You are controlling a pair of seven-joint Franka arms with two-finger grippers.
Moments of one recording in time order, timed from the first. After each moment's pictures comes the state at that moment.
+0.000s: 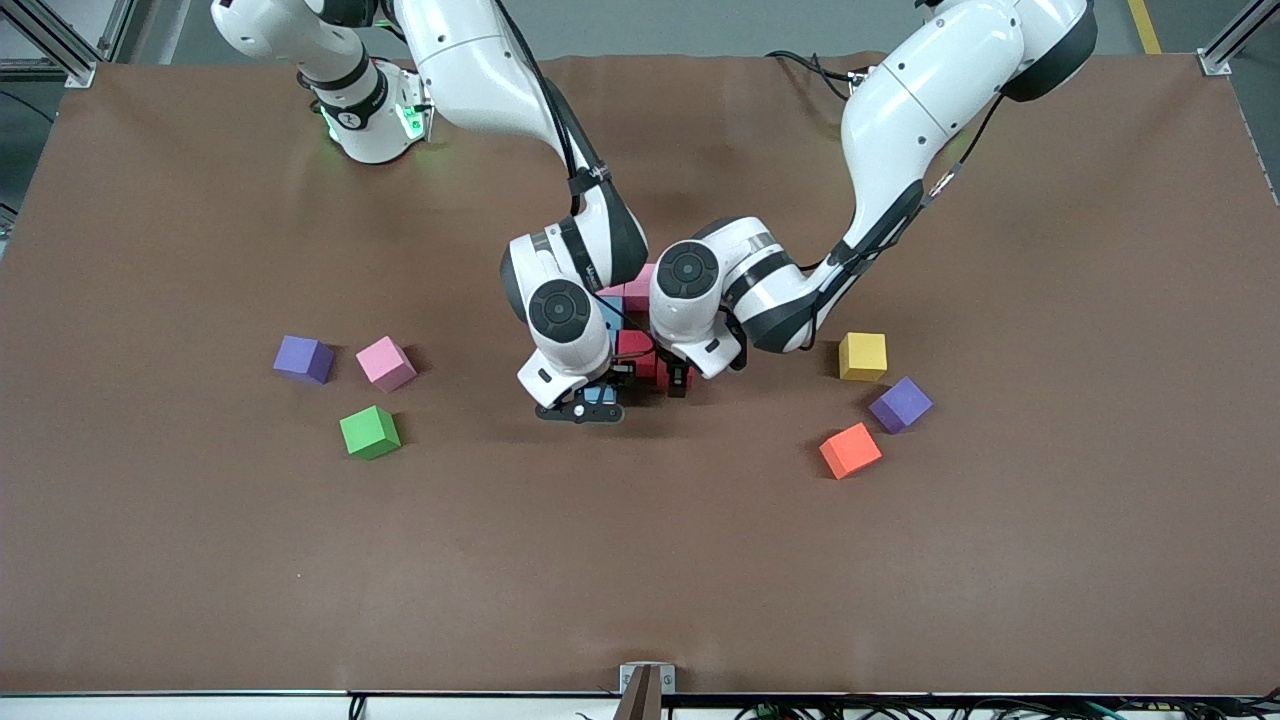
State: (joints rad) left arm -0.30 0.80 -0.55 -1.60 0.45 2.25 -2.53; right arm 1.12 0.86 -0.58 -1.48 0.60 2.12 0.40
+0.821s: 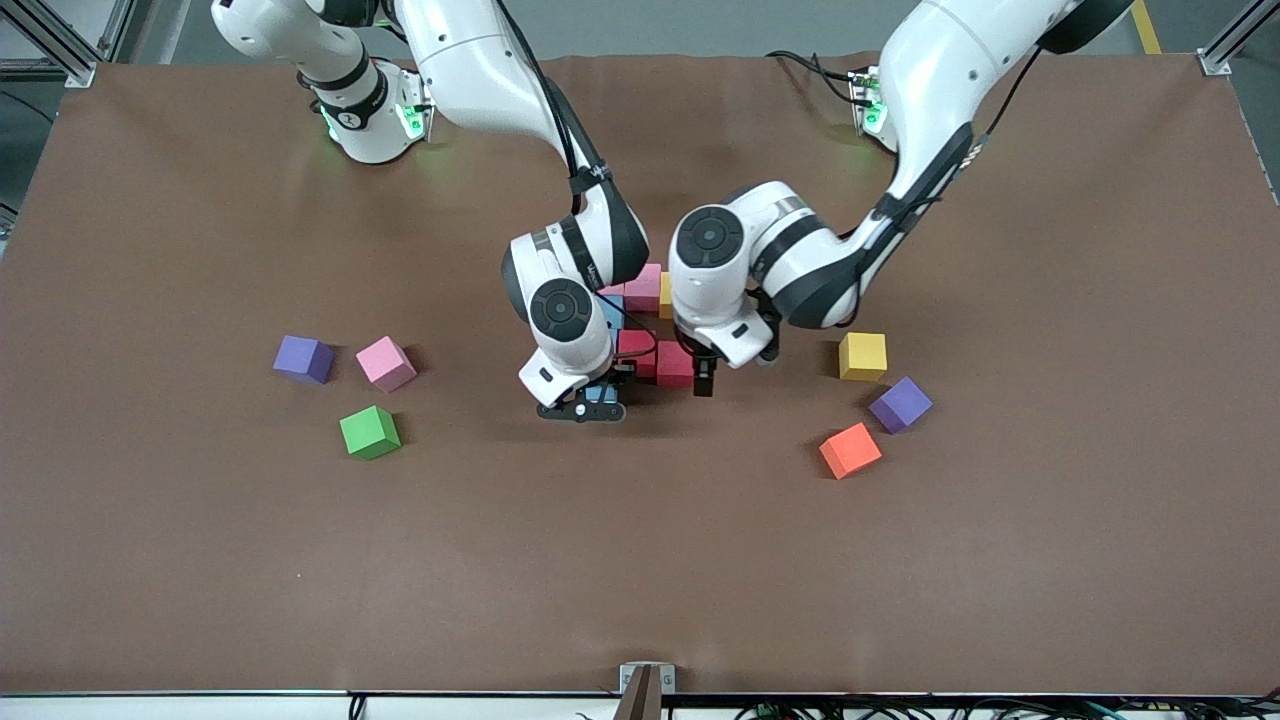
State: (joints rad) left arm -0.21 0.61 -0.57 -1.65 0.44 2.12 -2.39; right arm 1.12 0.86 -0.58 -1.48 0.60 2.12 0.40
